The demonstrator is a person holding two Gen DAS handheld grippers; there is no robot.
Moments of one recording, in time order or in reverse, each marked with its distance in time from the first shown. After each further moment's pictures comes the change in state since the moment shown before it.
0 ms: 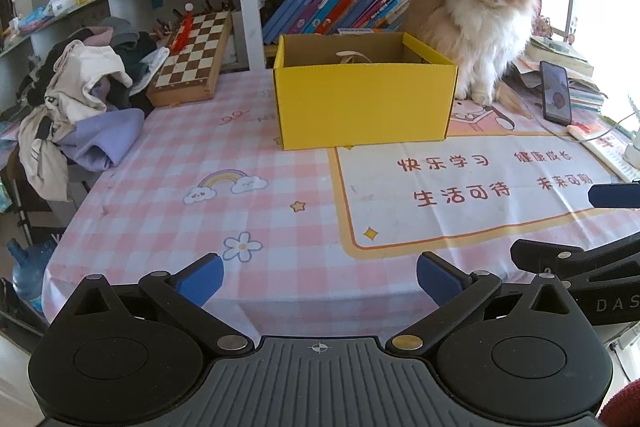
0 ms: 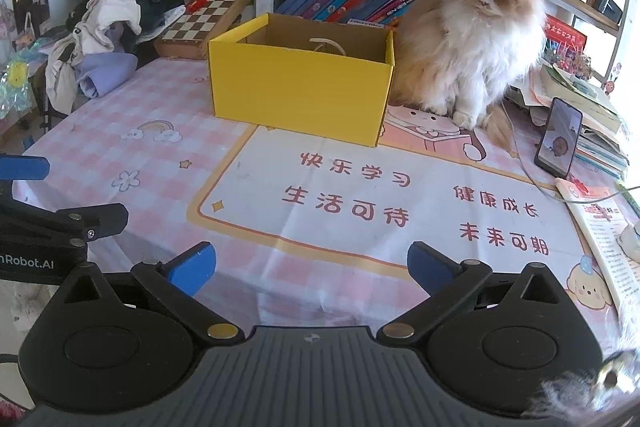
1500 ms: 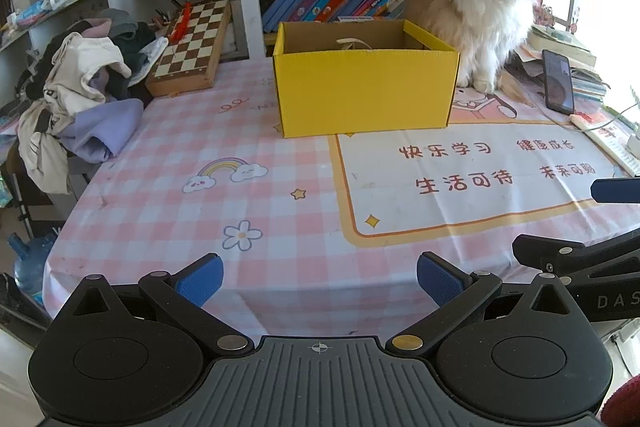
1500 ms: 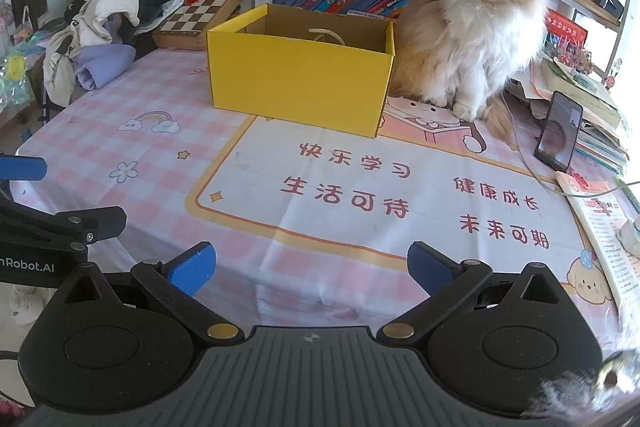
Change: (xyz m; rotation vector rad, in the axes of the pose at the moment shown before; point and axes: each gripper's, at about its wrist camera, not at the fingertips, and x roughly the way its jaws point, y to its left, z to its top) left arm 0.003 0.000 -0.003 0.003 0.032 0.006; right arm 0.005 0.001 -0.002 0.000 0.025 0.001
